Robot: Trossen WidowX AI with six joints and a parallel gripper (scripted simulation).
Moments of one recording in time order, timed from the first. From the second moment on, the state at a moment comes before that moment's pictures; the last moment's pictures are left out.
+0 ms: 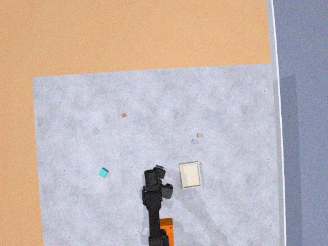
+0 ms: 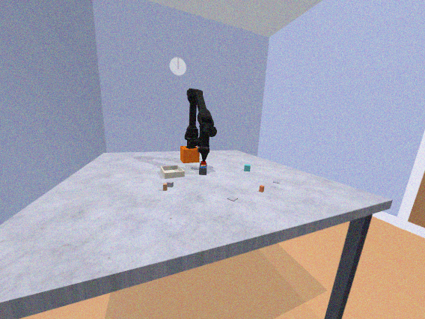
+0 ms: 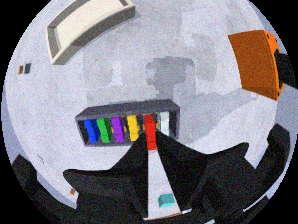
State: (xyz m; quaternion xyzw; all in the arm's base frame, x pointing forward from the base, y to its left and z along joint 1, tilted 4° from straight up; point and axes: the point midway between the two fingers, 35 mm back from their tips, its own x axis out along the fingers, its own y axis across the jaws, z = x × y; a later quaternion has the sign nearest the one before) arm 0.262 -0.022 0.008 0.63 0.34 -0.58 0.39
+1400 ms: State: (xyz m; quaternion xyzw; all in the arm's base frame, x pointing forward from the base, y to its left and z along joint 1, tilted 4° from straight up) arm 0.258 -0.022 0.033 0.63 0.34 -0.58 0.39
